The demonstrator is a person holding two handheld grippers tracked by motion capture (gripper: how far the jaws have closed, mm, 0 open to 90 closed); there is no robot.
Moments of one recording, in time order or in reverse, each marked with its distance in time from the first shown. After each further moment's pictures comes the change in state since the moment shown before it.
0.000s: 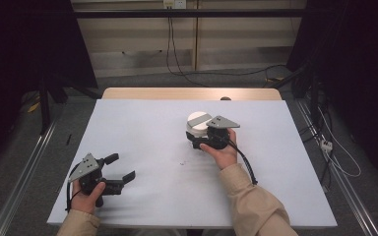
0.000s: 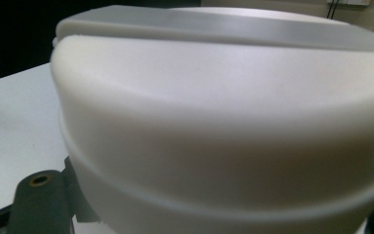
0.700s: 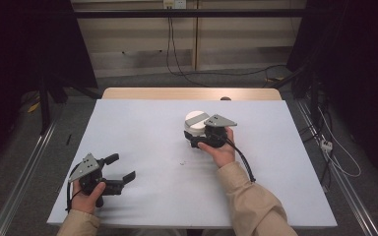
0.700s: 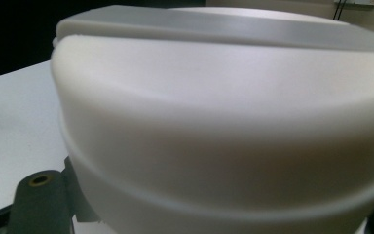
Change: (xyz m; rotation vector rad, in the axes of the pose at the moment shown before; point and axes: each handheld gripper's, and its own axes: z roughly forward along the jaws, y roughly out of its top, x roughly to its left) left arm 0.000 -0.001 0.000 0.003 0.000 -0.008; right arm -0.001 0.000 0.010 0.007 0.014 -0.010
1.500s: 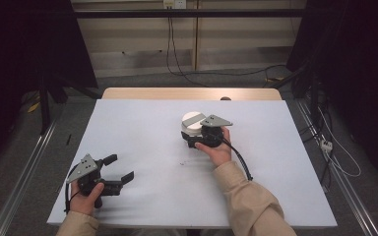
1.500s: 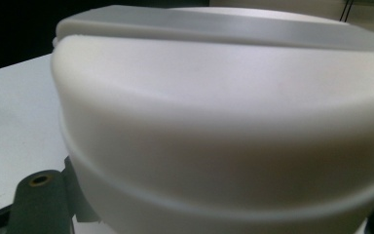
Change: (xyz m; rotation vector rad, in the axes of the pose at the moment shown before) left arm 0.001 -0.001 -0.004 -0.002 0.008 0.001; right arm 0.001 -0.005 0.014 0.015 0.016 -0.005
